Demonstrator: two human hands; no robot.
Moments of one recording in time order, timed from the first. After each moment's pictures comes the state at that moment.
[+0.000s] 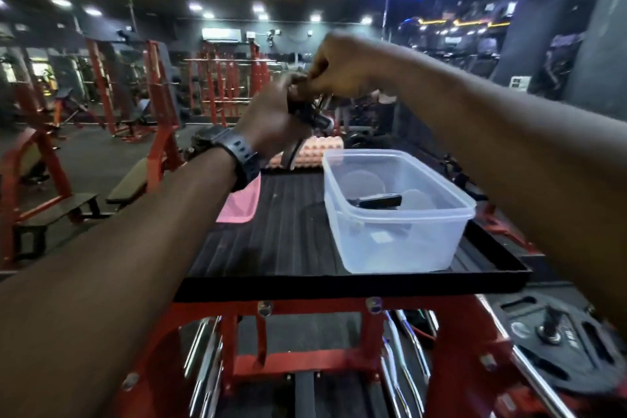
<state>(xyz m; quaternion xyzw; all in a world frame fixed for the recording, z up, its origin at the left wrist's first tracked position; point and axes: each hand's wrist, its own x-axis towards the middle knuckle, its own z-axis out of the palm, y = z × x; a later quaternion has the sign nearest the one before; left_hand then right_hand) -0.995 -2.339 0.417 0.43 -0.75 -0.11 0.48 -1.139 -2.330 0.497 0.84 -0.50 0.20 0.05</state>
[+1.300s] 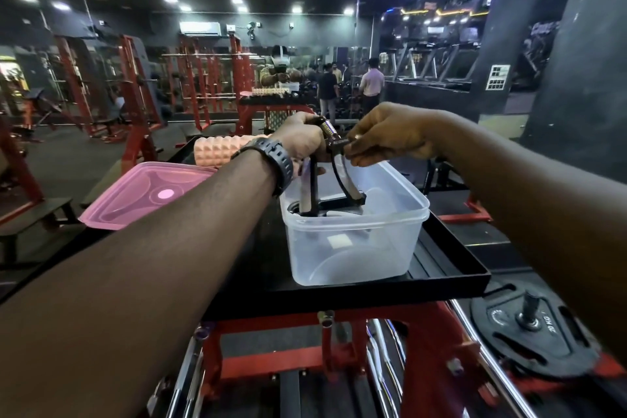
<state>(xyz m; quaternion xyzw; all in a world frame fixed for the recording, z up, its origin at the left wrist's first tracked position) -1.112 -2.389 0.387 0.50 -0.59 -0.44 0.46 -1.284 -2.383 0.415 0.70 -0.54 0.26 -0.38</state>
